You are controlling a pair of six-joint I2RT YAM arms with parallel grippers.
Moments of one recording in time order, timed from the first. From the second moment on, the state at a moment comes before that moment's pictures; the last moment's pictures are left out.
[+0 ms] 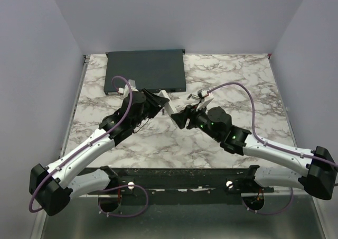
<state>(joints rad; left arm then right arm) -0.71 1.04 0.88 -0.22 -0.20 -1.28 0.98 1.12 0.73 0.24 0.23 0.48</state>
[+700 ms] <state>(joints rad) -0.71 1.07 0.89 -0.21 -0.19 -1.29 0.98 1.16 0.74 0.25 0.17 0.49</state>
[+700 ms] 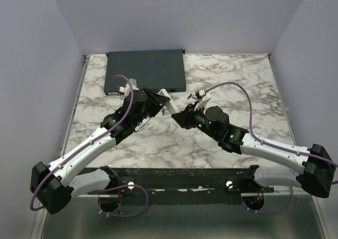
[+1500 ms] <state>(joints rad) -0.48 0.75 0.67 0.14 0.21 -0.99 0.85 0.91 0.79 0.07 0.12 0.59</state>
